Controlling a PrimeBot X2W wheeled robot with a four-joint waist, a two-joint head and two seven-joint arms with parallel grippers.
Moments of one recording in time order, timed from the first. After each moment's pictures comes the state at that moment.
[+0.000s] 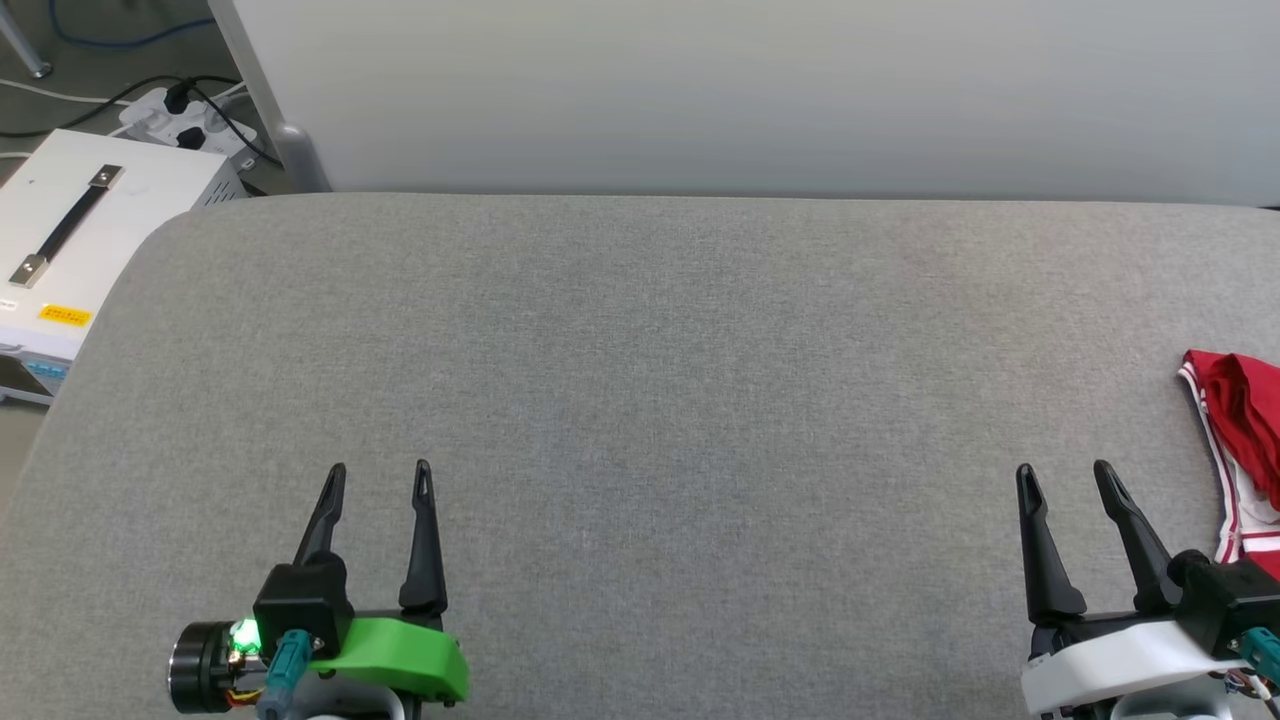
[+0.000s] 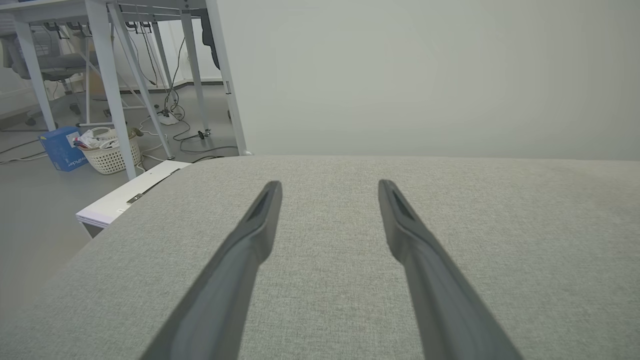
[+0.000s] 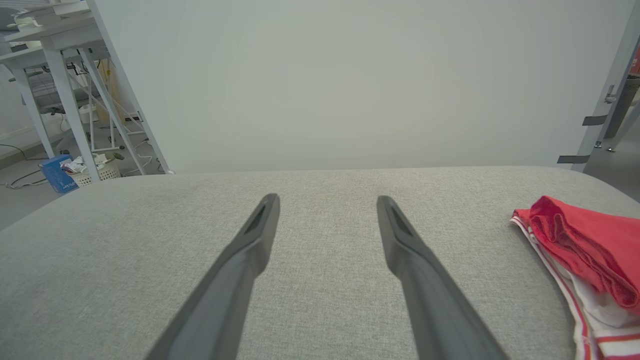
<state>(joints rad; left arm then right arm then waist) 0.02 0.08 -0.06 0.07 -0.09 0.03 -0.26 0.07 -0.09 -0.01 0.02 0.21 0.13 -0.25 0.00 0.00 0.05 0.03</state>
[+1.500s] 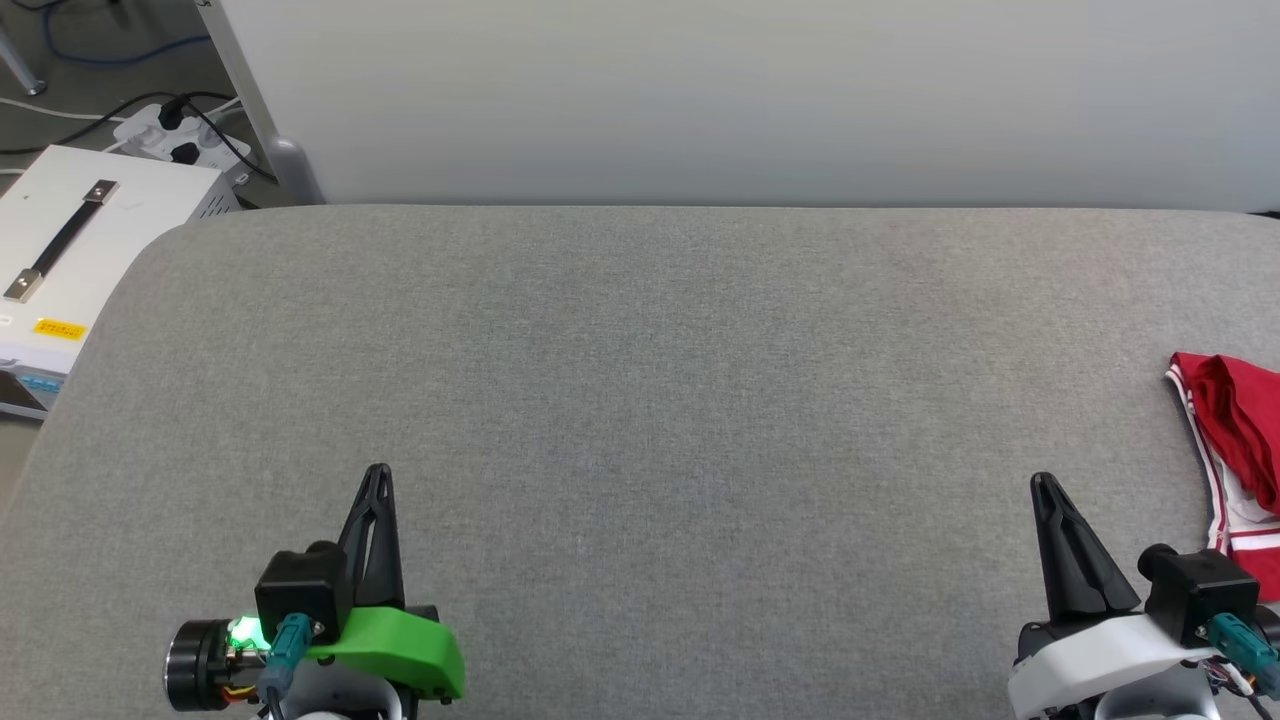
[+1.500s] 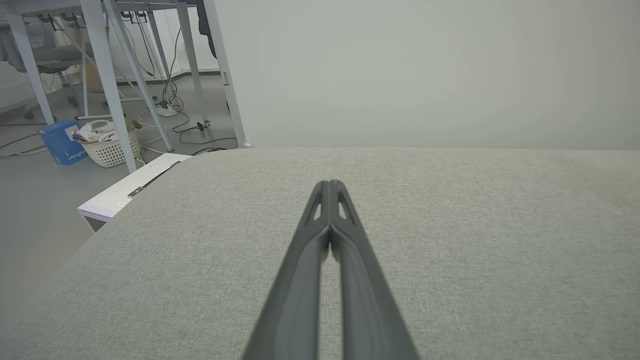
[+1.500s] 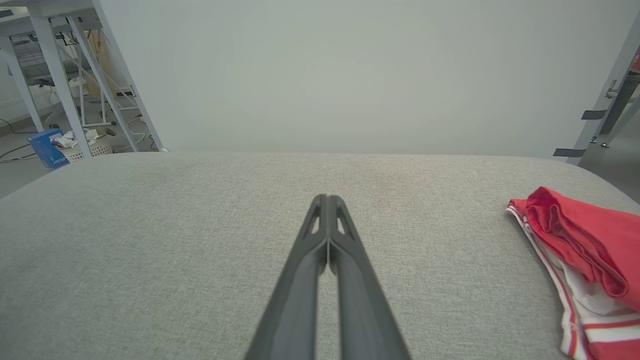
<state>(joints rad) 0.02 0.07 -0.05 0.06 -0.07 0.03 -0.18 0.07 -0.08 -0.01 0.02 0.16 0.13 -0.18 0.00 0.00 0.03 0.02</state>
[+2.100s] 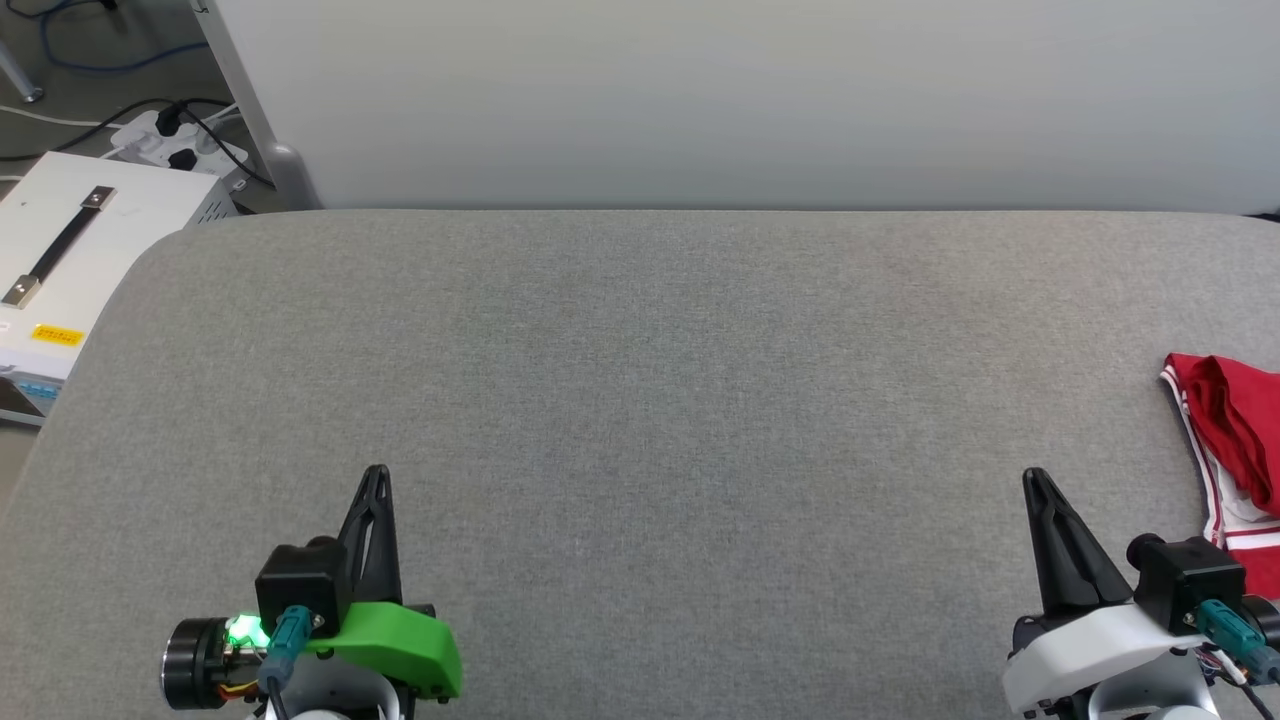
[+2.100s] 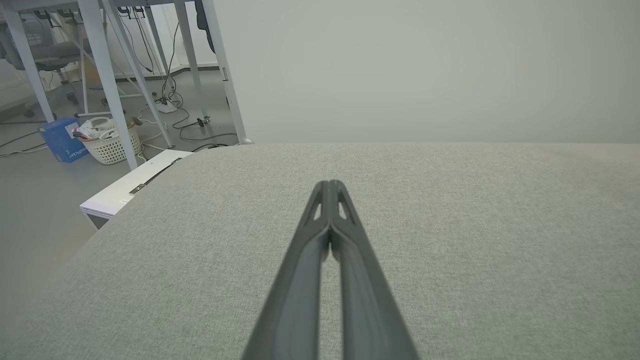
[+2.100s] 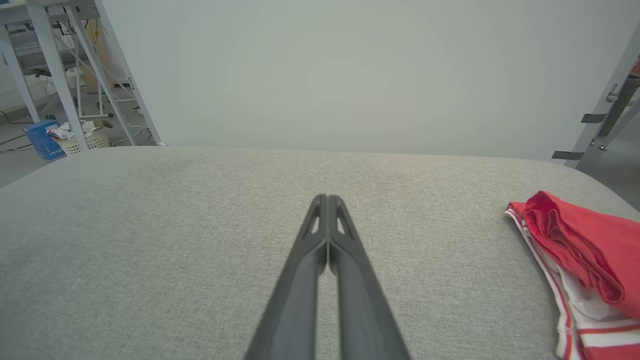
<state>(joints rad) 0.02 0.07 -0.04 0.05 -0.06 0.02 -0.14 0.06 -0.07 0.00 0.02 0.13 0.13 -0.14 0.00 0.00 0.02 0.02</state>
